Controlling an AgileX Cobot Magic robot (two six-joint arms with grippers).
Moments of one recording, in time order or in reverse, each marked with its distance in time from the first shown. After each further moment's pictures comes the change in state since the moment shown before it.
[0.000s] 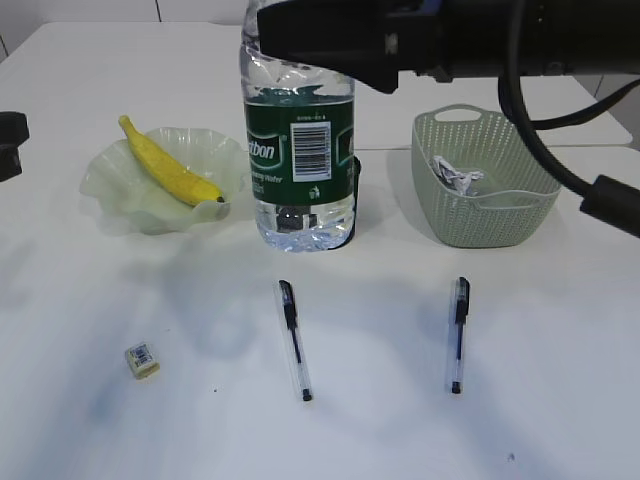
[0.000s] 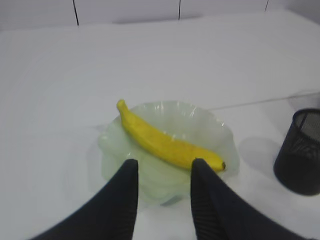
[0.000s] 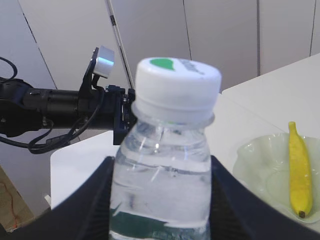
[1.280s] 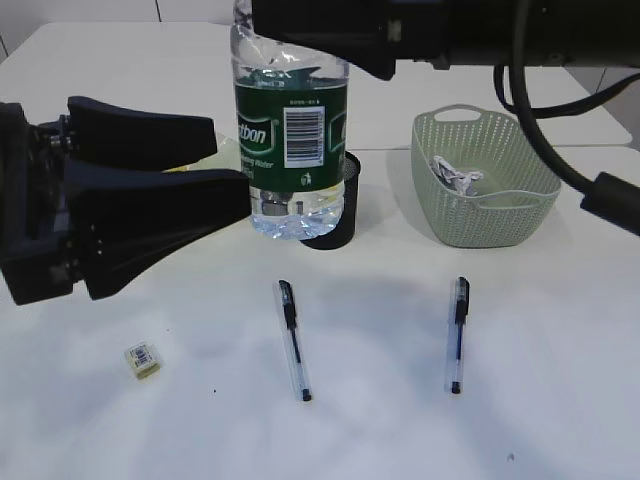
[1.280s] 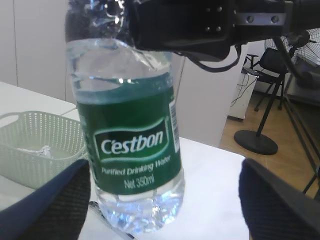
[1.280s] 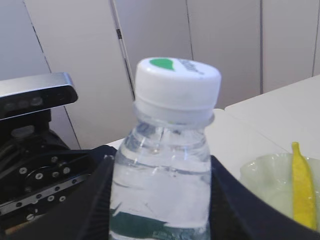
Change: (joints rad) left arm -0.202 0.000 -0.011 1.005 -0.622 -0.872; right arm 0.000 0.001 0.000 0.065 0.031 -0.081
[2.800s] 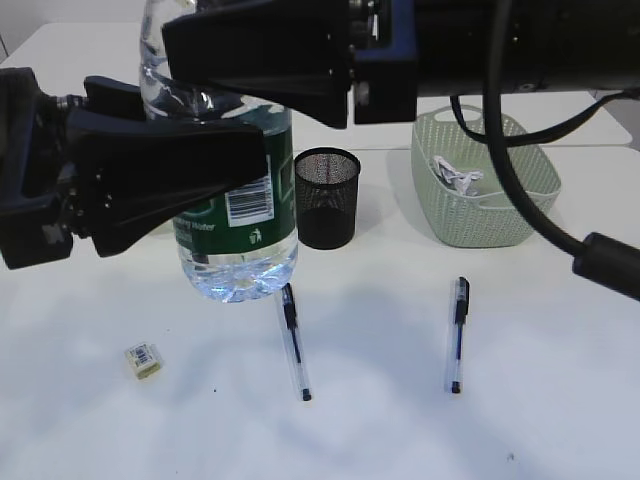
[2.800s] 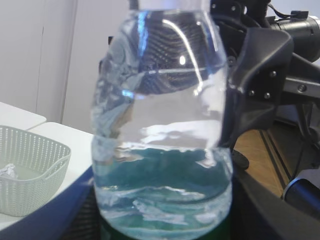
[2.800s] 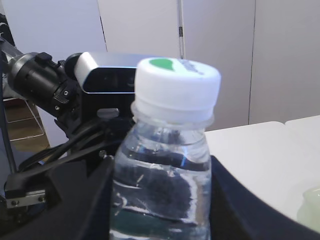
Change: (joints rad) left arm -0.041 0.022 -0.053 -0.010 -0.037 -0.086; right arm 0.101 0.001 0.000 -0.014 0.095 -0.059
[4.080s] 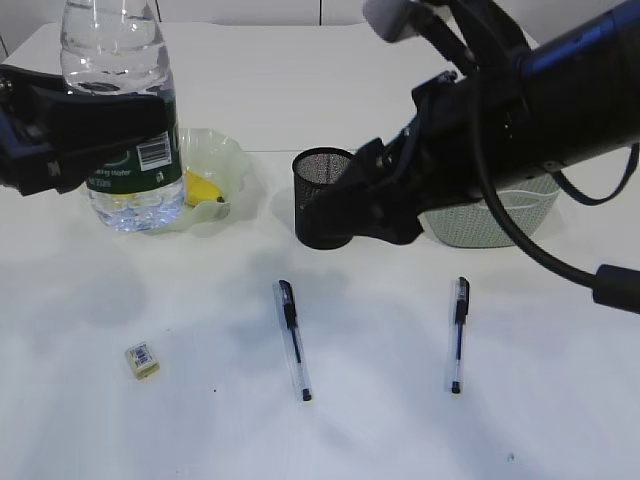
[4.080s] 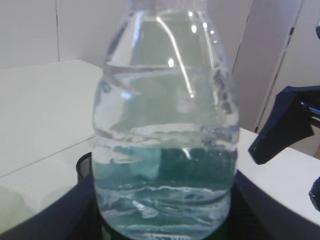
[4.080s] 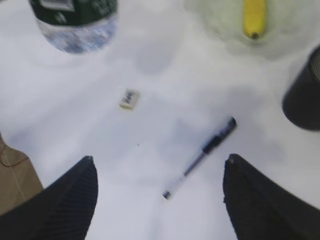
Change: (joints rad) left arm 0.233 0.008 0.000 -0.031 0.174 0.105; right arm 0.005 -0.003 0.000 -0.902 -0.284 0.935
